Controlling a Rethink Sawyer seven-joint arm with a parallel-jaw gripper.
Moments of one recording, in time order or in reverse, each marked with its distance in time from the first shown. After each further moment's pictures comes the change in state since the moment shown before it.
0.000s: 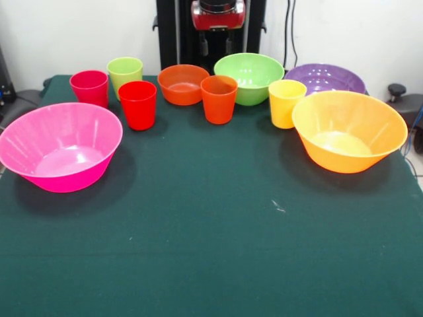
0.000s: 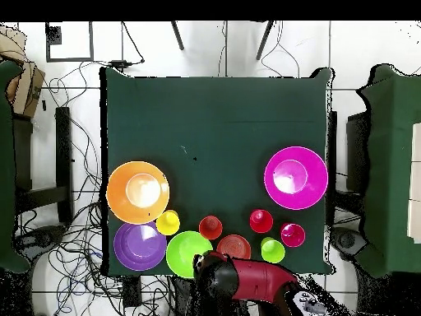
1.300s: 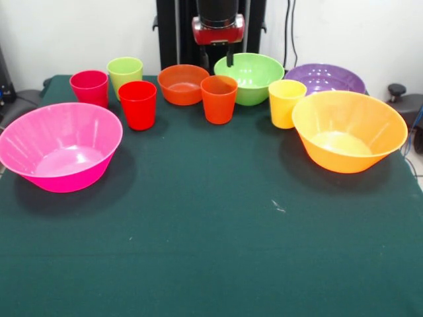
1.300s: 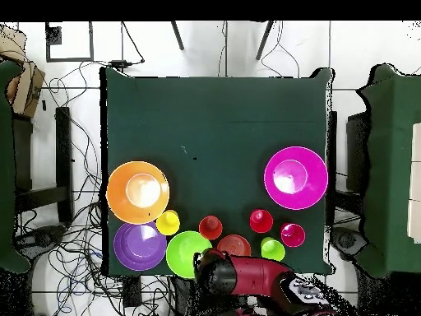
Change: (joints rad) arm 0.017 0.120 -0.019 -0.046 -0.033 -0.089 0.001
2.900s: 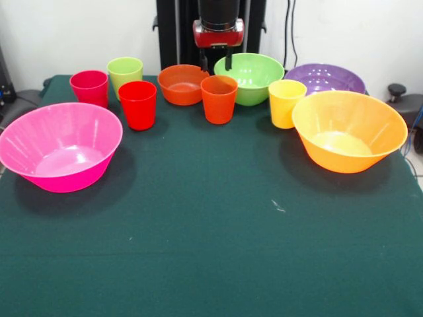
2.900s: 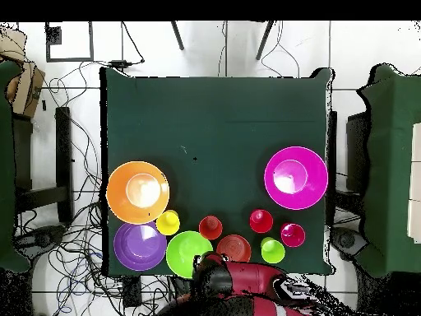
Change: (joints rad) arm 0.055 0.050 -0.069 -0.001 0.000 -0.102 0.000
